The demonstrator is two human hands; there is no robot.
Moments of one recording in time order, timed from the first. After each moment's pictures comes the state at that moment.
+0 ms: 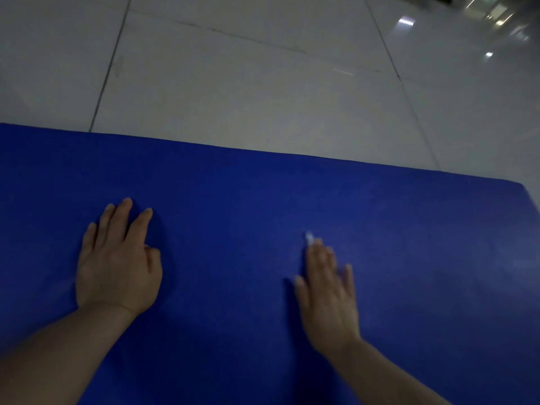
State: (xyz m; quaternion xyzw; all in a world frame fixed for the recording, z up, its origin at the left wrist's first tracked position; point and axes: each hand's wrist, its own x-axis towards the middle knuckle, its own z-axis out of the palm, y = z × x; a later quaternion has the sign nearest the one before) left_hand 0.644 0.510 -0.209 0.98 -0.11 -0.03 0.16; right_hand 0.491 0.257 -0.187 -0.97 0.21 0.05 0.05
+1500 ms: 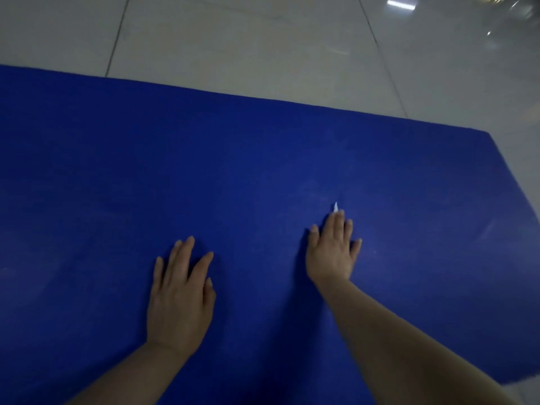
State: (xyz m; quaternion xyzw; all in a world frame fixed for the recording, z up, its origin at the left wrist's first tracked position) left_hand 0.407 0.500 -0.201 0.96 -0.20 -0.03 0.21; right_hand 0.389 0.253 -0.183 -0.90 0.41 0.11 0.09
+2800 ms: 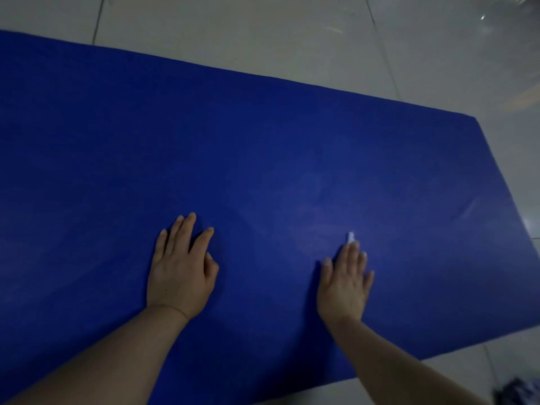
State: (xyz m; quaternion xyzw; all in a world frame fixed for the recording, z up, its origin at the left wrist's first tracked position) left_hand 0.411 0.501 -0.201 0.96 -0.22 -0.06 0.17; right_hand 0.285 0.273 -0.181 -0.89 0.43 0.10 0.08
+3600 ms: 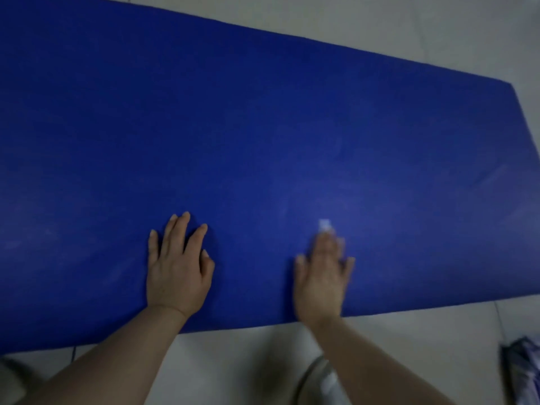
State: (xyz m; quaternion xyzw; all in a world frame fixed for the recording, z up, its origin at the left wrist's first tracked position) left_hand 0.331 0.570 -0.200 0.97 -0.17 -0.06 0.14; right_hand 0.235 0.366 -0.178 -0.93 0.34 0.08 0.08
